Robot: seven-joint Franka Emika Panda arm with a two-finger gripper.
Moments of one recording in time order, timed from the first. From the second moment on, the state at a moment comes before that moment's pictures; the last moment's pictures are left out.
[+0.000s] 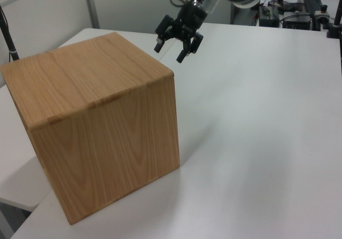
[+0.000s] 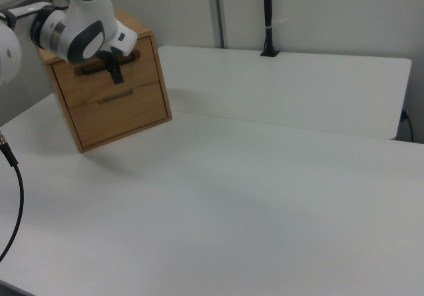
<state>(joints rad) 0.24 0.37 0.01 -1.45 0.46 2.36 0.64</state>
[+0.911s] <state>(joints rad) 0.31 0.41 0.02 -1.44 0.47 2.52 0.68</state>
